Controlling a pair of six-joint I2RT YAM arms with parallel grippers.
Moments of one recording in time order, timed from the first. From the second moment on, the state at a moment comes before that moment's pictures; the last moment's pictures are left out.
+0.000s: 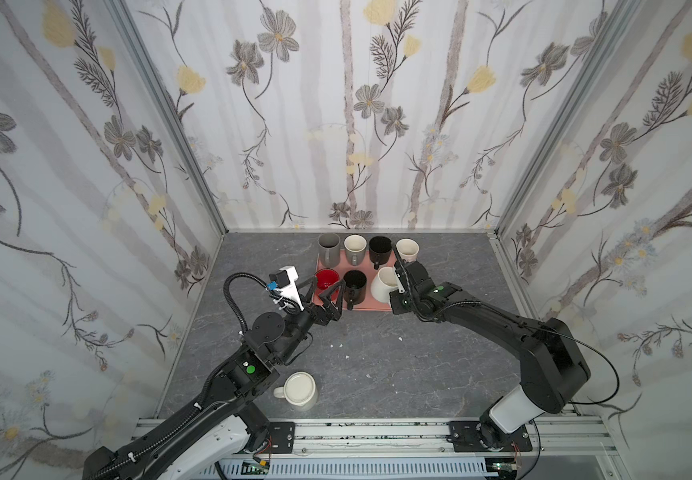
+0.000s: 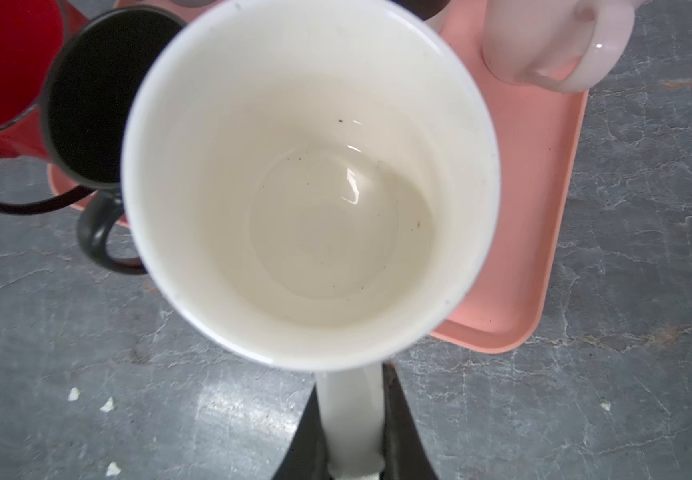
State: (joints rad) left arm -0.76 0.75 0.59 0.26 -0.22 -0.58; right arm 0.63 1.64 1.13 -0.44 0.14 0.33
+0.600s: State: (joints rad) left arm -0.76 0.73 0.57 0.24 -0.24 -0.58; right arm 0.67 1.81 1.22 -0.47 0.25 0.28
